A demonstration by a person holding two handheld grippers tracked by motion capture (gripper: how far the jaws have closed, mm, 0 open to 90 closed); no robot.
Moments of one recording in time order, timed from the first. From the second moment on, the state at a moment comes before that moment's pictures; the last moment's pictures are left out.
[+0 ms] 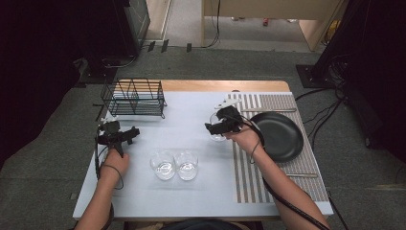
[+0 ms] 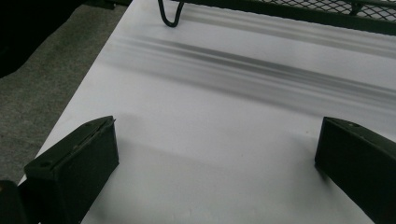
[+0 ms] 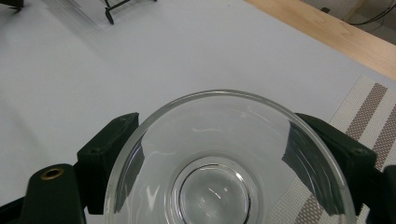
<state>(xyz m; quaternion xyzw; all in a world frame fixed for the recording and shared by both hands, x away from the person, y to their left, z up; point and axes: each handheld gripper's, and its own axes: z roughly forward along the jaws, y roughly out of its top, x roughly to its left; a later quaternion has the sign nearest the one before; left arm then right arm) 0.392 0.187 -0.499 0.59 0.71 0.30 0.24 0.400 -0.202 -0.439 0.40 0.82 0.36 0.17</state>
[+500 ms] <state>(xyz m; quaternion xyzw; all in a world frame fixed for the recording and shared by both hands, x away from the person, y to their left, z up) 0.392 0.187 -0.499 0.58 0.72 0.30 0.24 0.408 -0.208 -0.440 0.42 0.82 0.36 0.17</state>
